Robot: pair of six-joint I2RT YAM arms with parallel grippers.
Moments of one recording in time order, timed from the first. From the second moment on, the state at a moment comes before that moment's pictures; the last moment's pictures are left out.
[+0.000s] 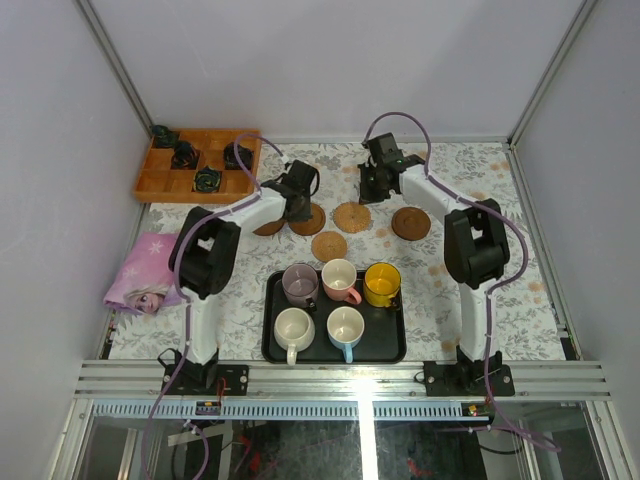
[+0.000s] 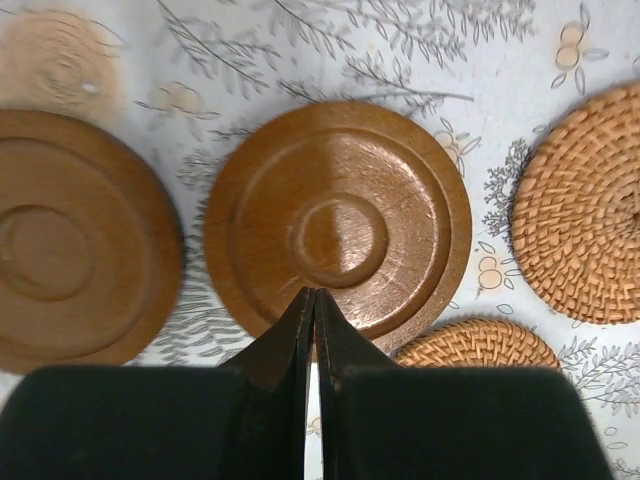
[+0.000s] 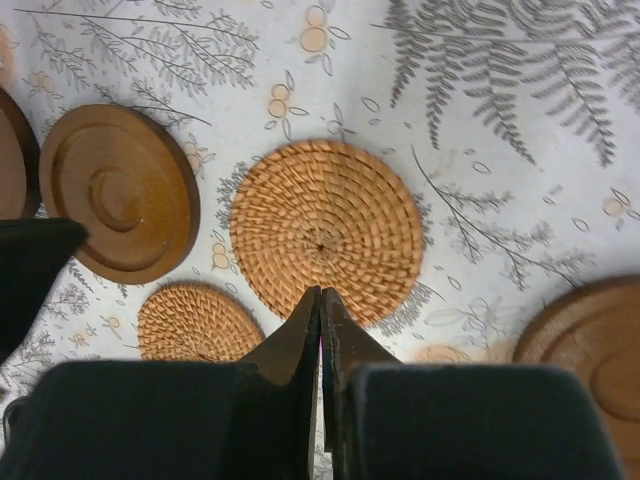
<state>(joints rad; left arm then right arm) -0.44 2.02 1.48 -0.43 -0.19 -0.44 0.40 2.10 1.70 -0.56 -0.11 0.32</state>
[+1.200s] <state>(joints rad) -0.45 2.26 1.72 -0.44 -0.04 -0.44 0.42 2.23 1.72 -0.59 -0.04 0.32</state>
